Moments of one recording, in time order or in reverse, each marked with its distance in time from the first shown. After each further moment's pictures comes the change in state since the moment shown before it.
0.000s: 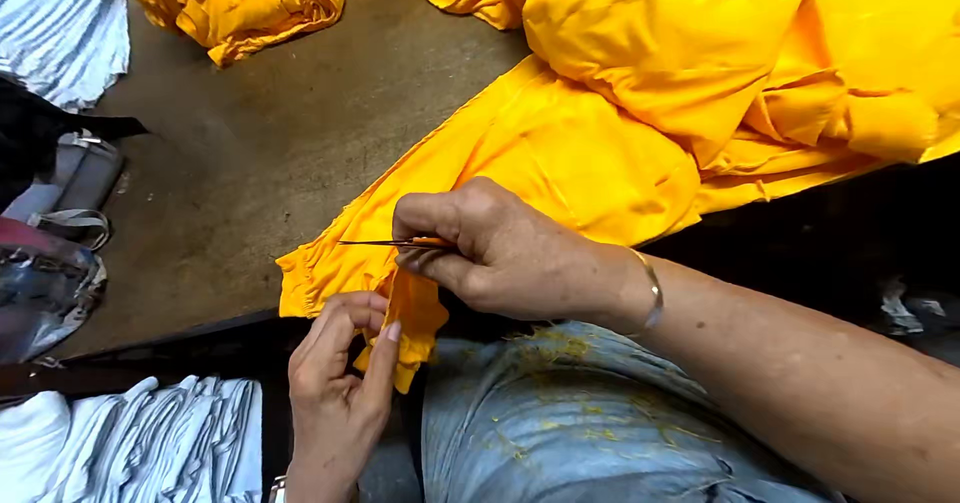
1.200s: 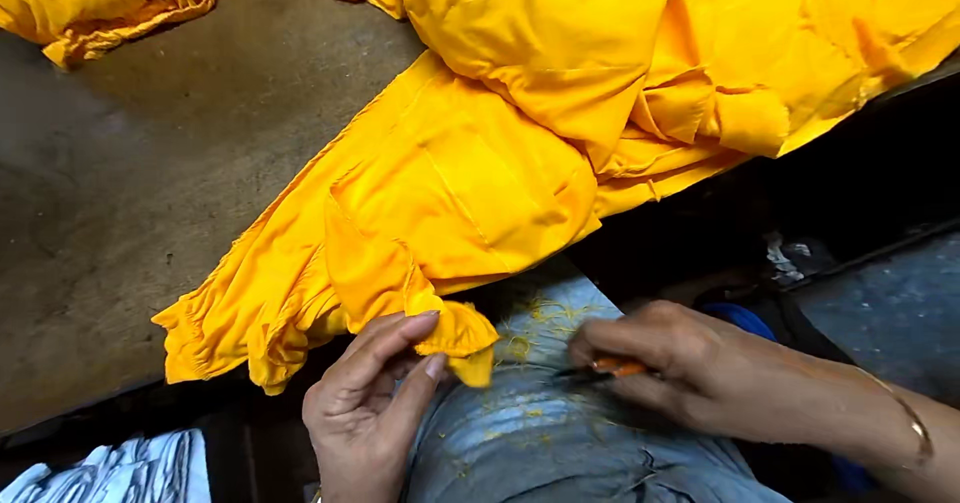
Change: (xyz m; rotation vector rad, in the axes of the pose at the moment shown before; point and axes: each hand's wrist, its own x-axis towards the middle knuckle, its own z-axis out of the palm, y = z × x) left_hand 0.007 0.035 0.090 -0.730 -0.084 -0.225; right_hand -0.223 0.026 -0.051 -0.158 -0.074 0.333
